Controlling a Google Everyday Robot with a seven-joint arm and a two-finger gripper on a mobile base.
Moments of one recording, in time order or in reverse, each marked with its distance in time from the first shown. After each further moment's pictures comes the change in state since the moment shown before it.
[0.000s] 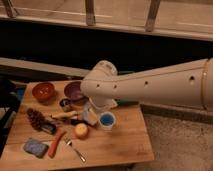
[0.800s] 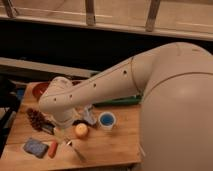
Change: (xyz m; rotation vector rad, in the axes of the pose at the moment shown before) arm -0.055 0.164 0.038 -0.149 0.006 -0.396
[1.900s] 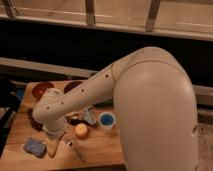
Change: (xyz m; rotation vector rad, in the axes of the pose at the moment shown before) arm -0.019 0.040 0.054 -0.105 0.003 -0.069
